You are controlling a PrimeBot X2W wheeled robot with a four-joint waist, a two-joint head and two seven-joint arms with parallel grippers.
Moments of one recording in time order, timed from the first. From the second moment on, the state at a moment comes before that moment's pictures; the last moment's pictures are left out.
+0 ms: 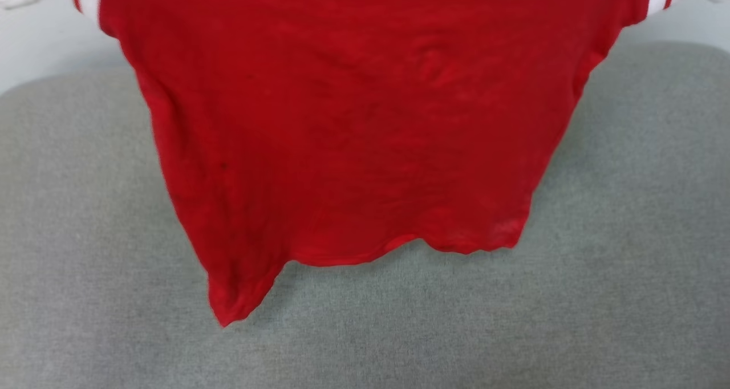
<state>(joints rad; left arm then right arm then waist) -0.65 0.79 0.07 -0.34 -0.65 0.08 0.21 -0.91 -0.60 0.02 -0.04 0.52 0.13 0.51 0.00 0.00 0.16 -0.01</state>
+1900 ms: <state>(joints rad) -0.71 0.51 -0.43 0.53 -0.61 -0.10 -0.21 -0.85 -0.58 0.49 0.67 0.47 0.13 -0.14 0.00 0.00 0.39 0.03</state>
